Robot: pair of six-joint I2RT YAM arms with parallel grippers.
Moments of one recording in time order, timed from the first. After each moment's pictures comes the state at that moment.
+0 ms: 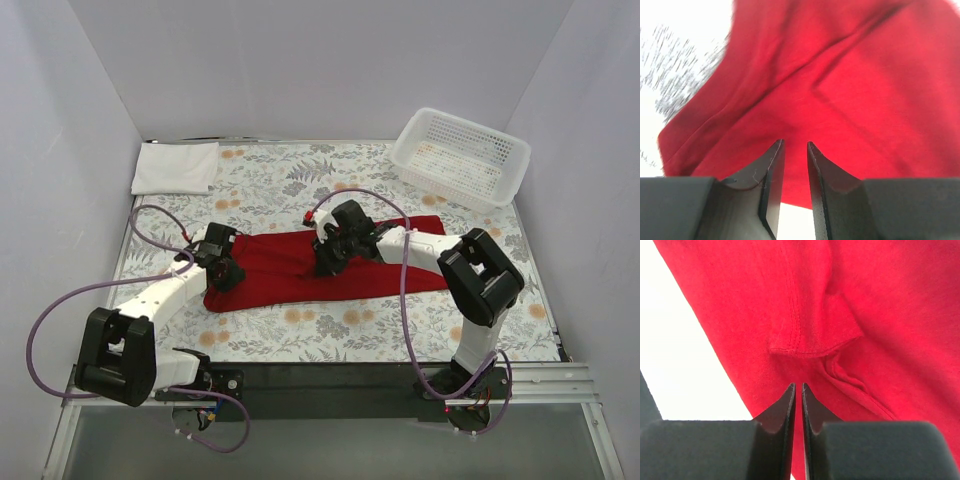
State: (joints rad) left arm -0.28 1.27 0.70 -0.51 -0.21 -0.85; right arm 0.75 1.79 1.10 -0.15 -0.48 -0.02
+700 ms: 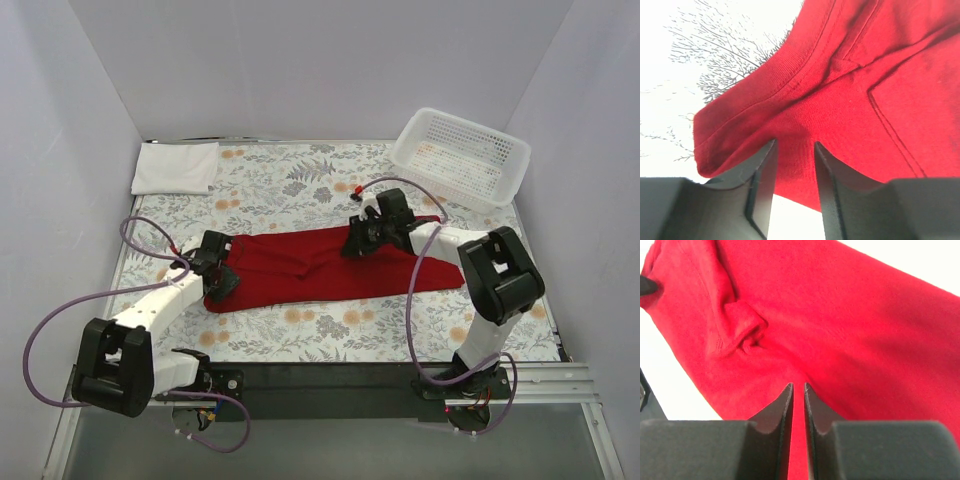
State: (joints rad) left arm -0.26 1.23 0.61 -0.56 -0.27 -0.99; right arm 0.51 1.81 1.00 0.02 -0.58 0.21
